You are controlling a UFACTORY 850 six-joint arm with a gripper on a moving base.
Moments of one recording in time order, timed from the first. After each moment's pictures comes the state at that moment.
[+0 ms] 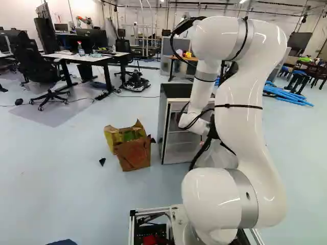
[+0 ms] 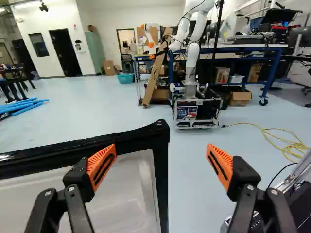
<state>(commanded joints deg) -9.7 -33.8 -38.3 105.2 82.4 0.0</state>
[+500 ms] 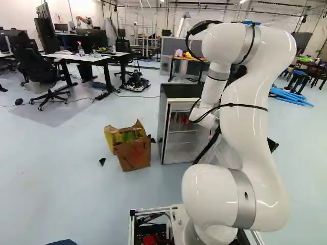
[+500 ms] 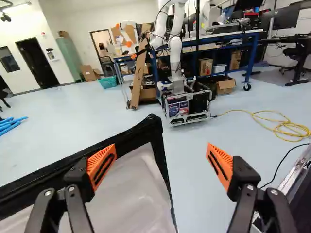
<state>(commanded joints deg) -18.1 -36.5 -46.4 104.8 81.6 0.0</state>
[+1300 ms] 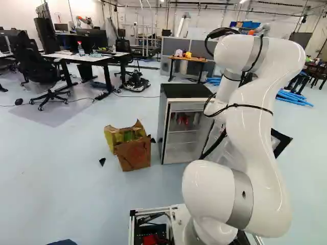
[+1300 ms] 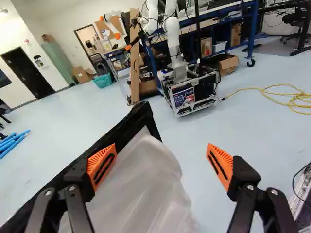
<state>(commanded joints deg) -28.0 -41.7 -59.0 97.7 76.9 0.0</state>
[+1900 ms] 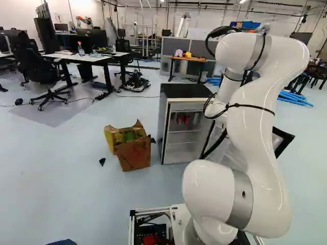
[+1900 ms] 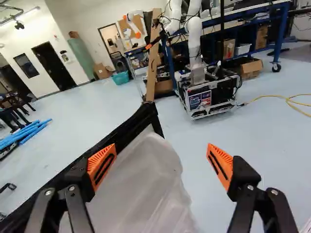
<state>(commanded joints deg) -27.8 -39.2 -53.9 88.4 76.8 0.0</state>
